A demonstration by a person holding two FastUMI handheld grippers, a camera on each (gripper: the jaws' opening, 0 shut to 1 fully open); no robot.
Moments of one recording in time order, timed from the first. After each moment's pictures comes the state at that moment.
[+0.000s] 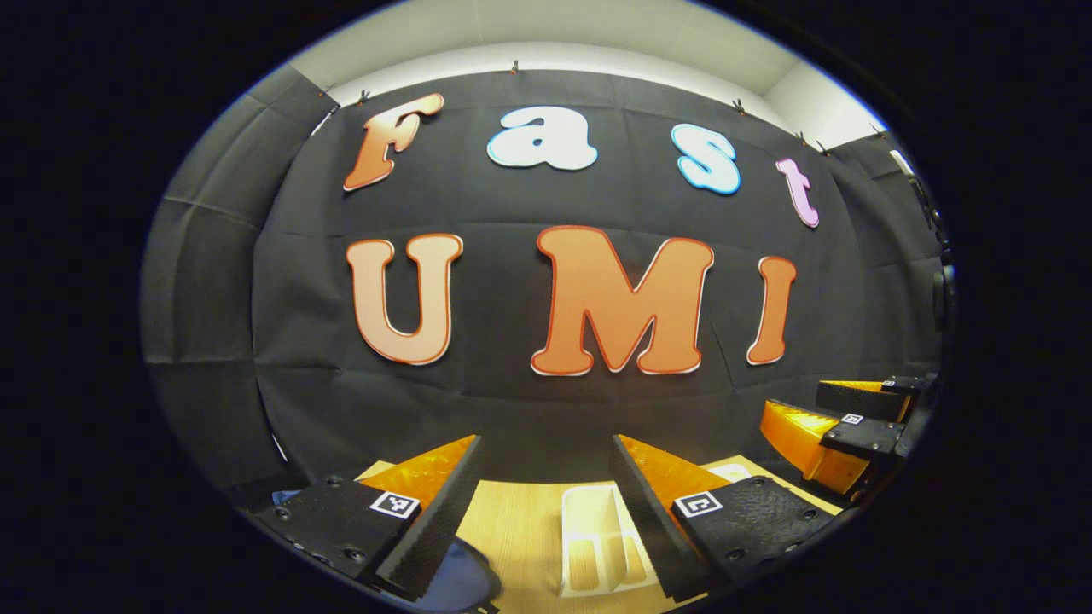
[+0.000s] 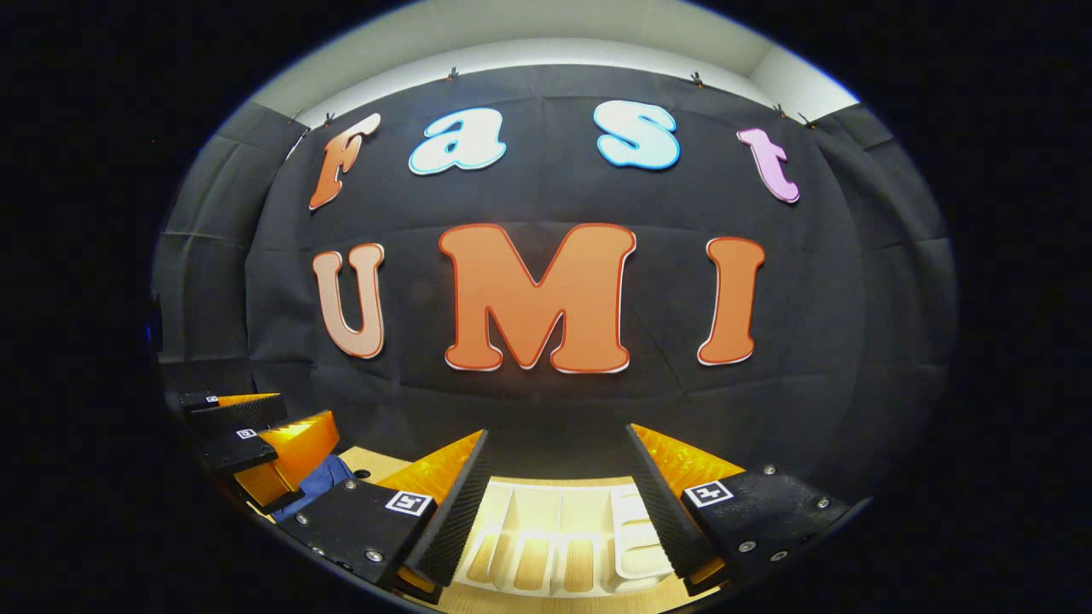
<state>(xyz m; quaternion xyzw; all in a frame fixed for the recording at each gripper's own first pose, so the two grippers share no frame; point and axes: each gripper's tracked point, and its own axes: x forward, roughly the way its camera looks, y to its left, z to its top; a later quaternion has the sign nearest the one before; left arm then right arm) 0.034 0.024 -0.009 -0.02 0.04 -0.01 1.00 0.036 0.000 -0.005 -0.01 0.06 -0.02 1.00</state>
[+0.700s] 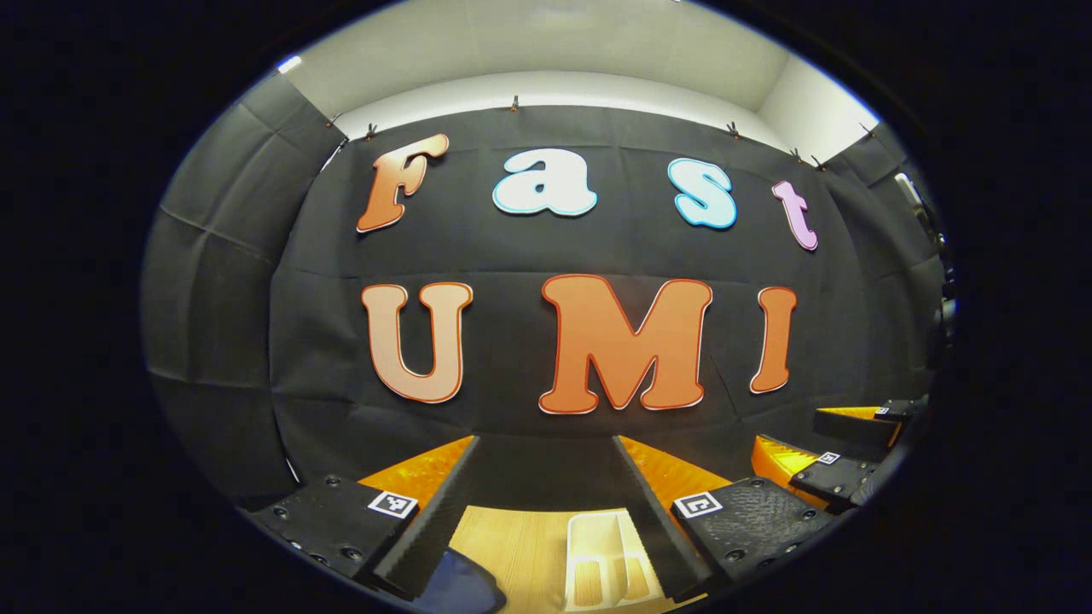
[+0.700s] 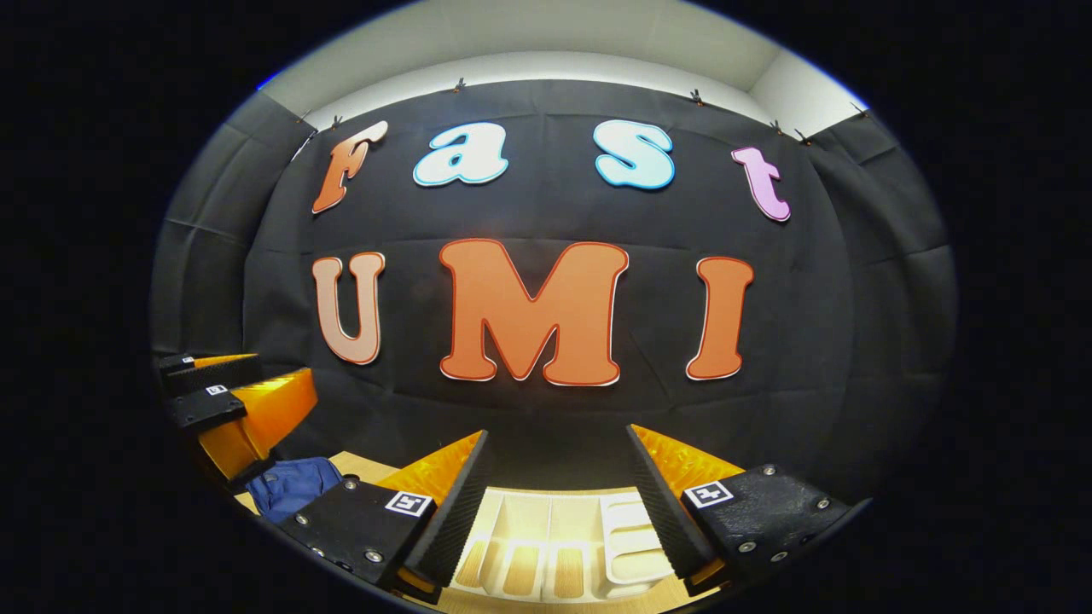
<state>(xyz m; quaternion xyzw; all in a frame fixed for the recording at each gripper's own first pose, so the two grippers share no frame) 0.005 0.017 0.040 -0.02 -0.01 0.00 1.00 0.028 -0.003 -0.013 -0.02 0.04 -0.03 1.00</state>
